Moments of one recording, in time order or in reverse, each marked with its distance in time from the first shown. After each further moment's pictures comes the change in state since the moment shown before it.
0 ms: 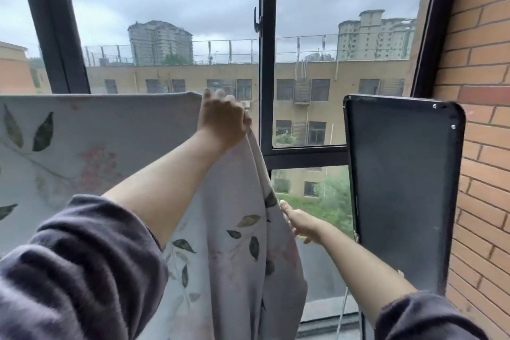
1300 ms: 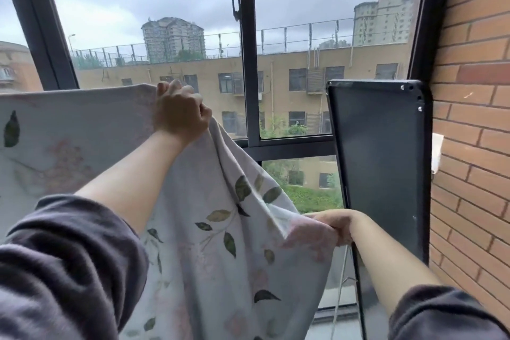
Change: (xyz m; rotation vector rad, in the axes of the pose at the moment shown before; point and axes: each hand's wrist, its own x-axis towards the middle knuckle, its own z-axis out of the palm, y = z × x) left_hand -0.001 0.028 0.002 -0.035 0.105 -0.128; right_hand -0.008 0.101 -0.109 0.301 -0.566 -0.065
